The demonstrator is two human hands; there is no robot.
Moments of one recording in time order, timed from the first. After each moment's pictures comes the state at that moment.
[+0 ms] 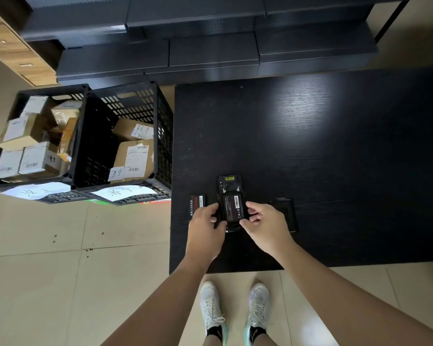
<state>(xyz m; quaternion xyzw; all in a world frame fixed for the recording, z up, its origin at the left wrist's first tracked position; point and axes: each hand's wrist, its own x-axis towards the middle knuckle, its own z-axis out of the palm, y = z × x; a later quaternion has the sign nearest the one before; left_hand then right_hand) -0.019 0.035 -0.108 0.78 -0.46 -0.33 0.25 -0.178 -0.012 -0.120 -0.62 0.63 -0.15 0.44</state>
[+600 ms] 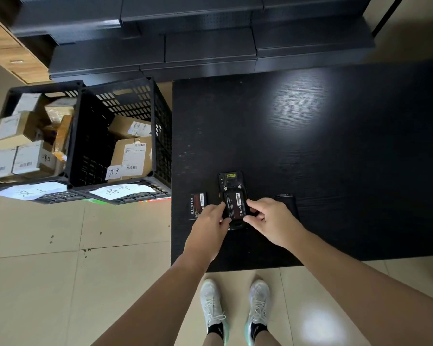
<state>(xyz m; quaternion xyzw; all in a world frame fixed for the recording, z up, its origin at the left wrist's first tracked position) -0.009 0.037 -0.122 0.71 -0.61 -0.29 0.20 -0.197 -0.027 -0.124 -0.75 0.53 -0.08 0.40</state>
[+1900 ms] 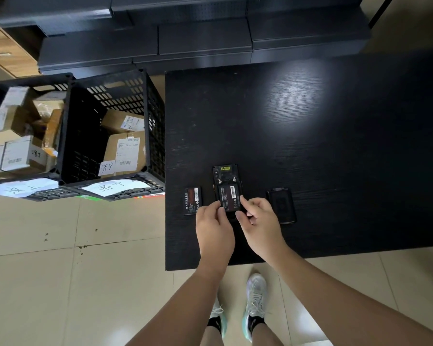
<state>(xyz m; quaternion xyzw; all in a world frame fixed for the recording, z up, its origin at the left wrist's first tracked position) -0.057 0.043 -0.115 0.82 -0.35 -0.31 0.32 -0.170 0.013 -0.136 -0.63 0.61 -0.23 0.43</state>
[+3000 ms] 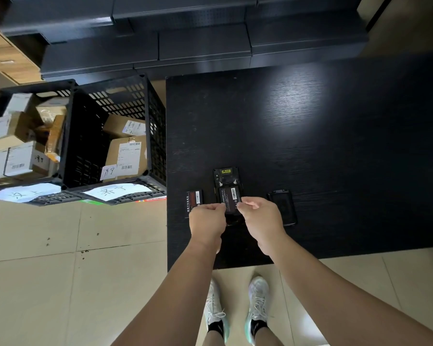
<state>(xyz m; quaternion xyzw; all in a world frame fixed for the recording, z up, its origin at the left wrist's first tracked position) -0.038 0.011 -0.086 0.79 -0.06 -0.50 0.36 -0.152 -0.008 -0.109 -0.37 0.70 -0.24 0.56</state>
